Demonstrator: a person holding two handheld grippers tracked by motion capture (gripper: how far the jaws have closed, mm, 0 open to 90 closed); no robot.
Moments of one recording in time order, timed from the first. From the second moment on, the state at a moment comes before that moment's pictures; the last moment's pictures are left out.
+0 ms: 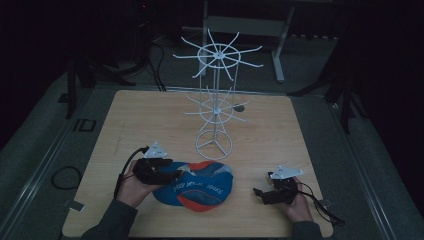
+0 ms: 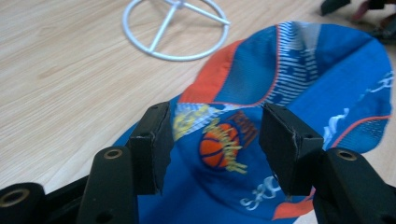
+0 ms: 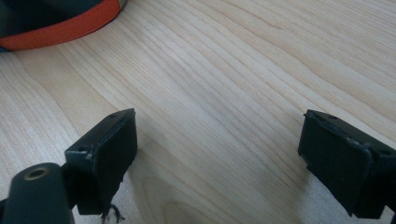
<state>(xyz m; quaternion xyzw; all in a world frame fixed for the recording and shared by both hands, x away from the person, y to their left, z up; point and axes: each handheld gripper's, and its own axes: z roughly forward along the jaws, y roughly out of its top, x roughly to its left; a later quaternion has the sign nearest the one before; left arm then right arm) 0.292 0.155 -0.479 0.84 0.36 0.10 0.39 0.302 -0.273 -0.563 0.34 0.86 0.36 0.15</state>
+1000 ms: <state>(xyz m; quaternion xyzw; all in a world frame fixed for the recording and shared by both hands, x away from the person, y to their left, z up) 0.285 0.112 -0.472 0.87 0.27 0.05 0.40 0.302 -0.273 -0.563 0.34 0.86 0.36 0.15</state>
